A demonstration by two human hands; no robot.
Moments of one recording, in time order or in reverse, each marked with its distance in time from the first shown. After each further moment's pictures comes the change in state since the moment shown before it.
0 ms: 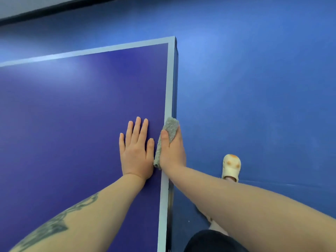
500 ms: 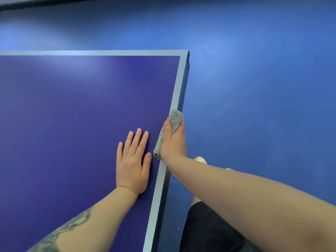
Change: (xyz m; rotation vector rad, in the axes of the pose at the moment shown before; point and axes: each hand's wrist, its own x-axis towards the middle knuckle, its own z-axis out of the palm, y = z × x) left_hand -0.004 0.005 -0.007 -0.009 -0.013 -0.026; right_hand 0.054 -0.037 -0.007 -0.028 -0.063 0.007
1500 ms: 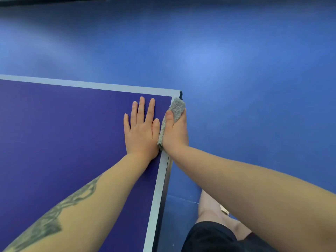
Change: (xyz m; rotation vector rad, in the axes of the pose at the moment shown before) left_hand 0.214 0.060 -0.004 0.129 -0.033 -0.101; right_hand 0.126 -0.102 -0.024 0.000 0.031 -0.041
